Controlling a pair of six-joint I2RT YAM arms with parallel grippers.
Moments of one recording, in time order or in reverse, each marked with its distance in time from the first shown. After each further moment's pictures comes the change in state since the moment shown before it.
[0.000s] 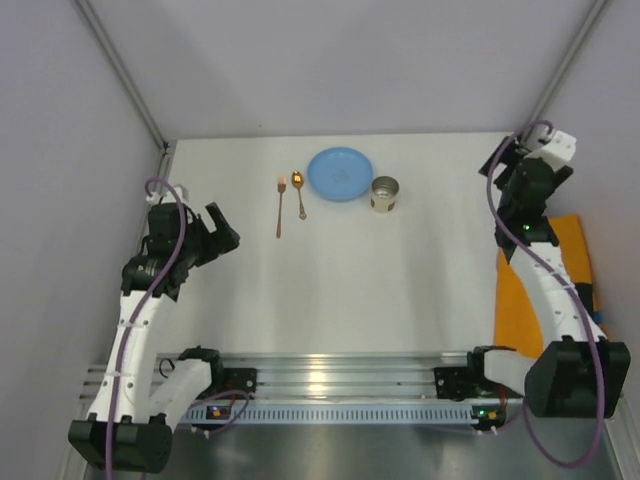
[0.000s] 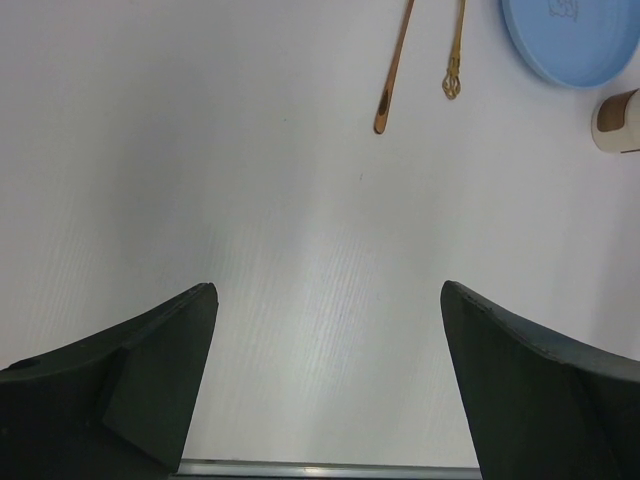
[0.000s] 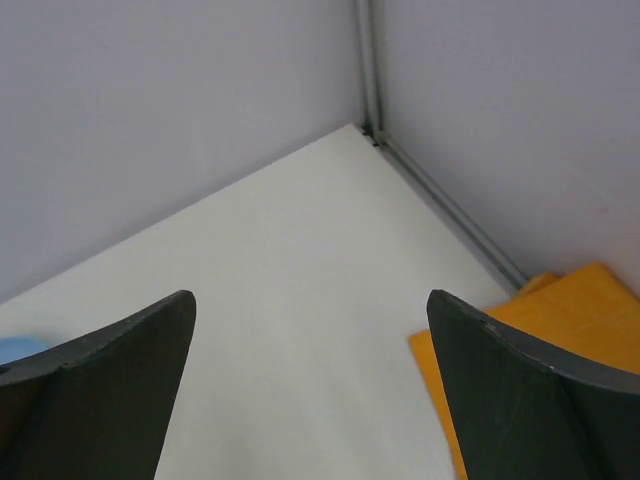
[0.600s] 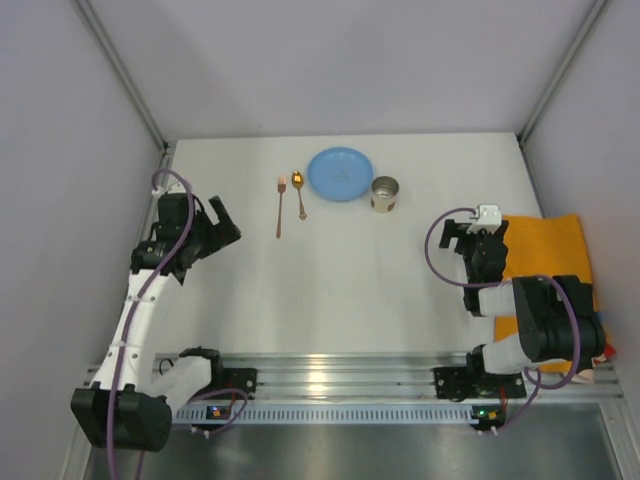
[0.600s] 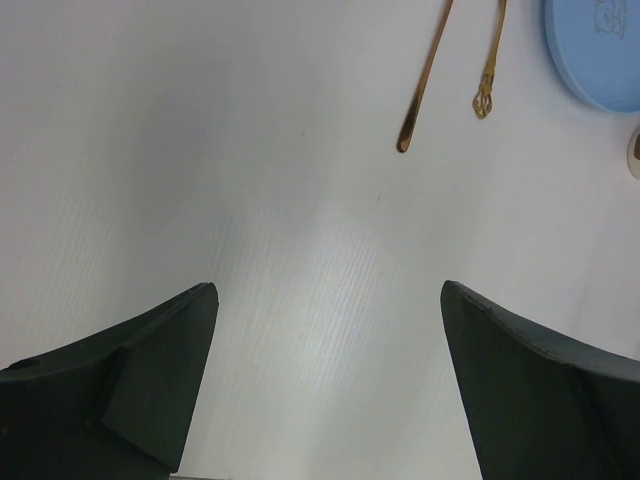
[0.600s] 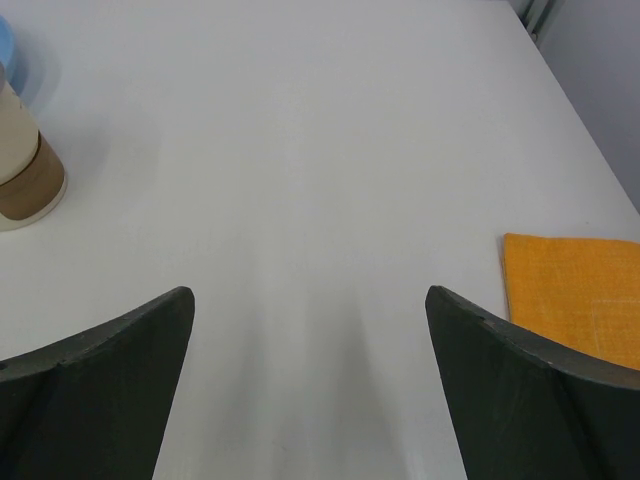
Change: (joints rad) left arm 0.000 0.126 0.008 0.061 -0.045 -0.028; right arm 0.033 0.296 -0.665 0.965 -0.298 -0.277
